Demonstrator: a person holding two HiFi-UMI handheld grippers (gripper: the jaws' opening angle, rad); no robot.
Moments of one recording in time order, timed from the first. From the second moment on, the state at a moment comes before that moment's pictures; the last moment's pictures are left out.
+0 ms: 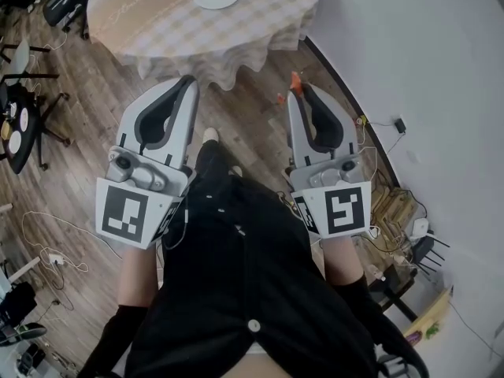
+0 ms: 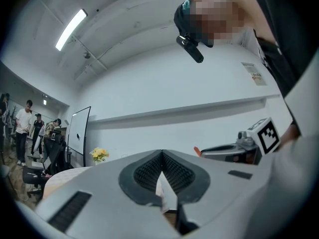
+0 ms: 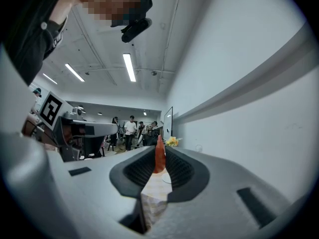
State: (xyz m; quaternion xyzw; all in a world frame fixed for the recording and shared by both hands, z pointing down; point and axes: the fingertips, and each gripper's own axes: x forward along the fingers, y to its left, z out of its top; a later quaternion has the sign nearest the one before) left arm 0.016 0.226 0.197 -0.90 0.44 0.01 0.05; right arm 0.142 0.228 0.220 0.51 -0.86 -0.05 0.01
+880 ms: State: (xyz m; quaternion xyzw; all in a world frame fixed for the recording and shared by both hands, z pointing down) left arm -0.020 0.108 0.188 -0.91 0.42 0.04 0.04; right arm 0.105 0.122 0.220 0.54 -0.84 -0.05 0.03
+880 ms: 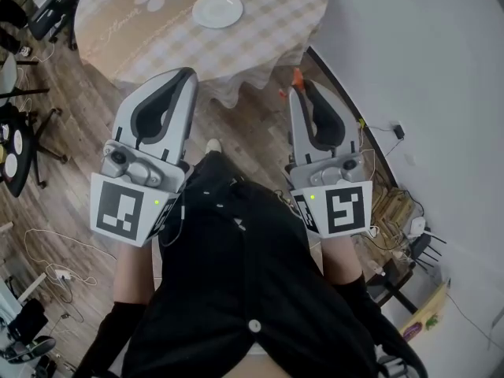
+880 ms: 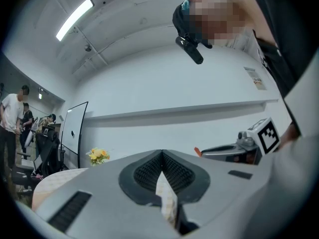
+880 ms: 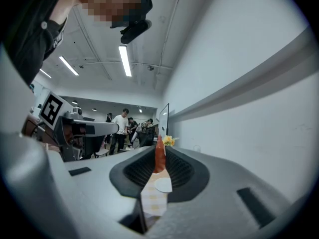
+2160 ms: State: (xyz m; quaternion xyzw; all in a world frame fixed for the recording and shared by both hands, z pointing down) left arm -0.085 0.000 0.208 -0.92 0.38 0.02 0.03; right arm 0.047 0.016 0.222 0.57 -0.82 -0.05 0.04
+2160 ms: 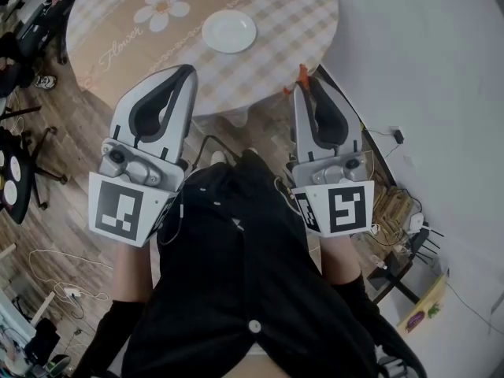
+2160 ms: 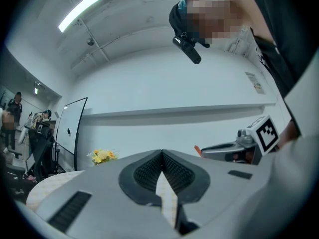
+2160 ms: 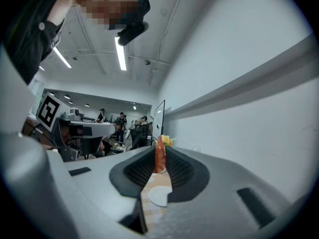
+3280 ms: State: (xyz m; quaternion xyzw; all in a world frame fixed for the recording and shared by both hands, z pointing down) left arm -0.053 -0.097 0.211 -0.89 0.46 0.02 0.03; right arm 0.078 -0.103 0.229 0.49 -0.87 -0.04 0.04
